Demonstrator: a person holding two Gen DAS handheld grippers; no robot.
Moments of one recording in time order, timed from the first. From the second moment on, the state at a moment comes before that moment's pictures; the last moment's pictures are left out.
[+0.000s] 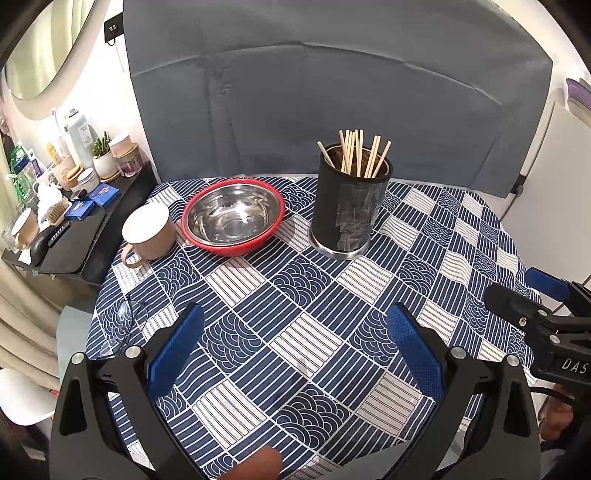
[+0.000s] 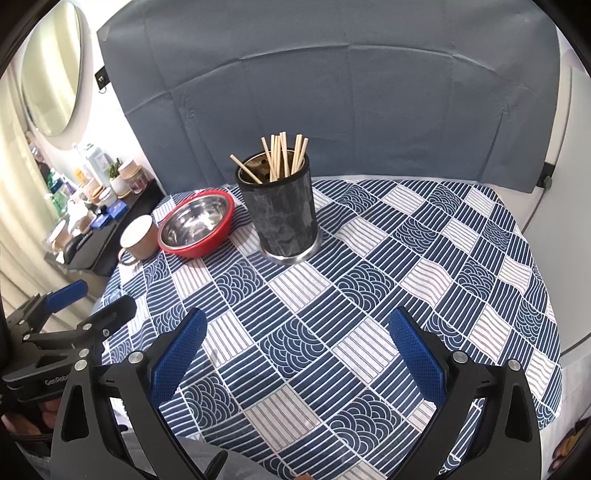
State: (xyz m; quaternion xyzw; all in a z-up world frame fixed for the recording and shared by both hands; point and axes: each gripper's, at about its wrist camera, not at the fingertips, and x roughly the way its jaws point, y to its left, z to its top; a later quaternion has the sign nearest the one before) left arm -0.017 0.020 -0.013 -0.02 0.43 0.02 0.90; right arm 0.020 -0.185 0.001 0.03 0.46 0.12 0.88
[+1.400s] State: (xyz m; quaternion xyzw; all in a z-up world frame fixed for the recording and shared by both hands) left arm -0.016 0.017 -0.011 -0.02 0.43 0.01 0.90; right arm 0.024 -0.184 0.000 0.03 0.46 0.12 0.88
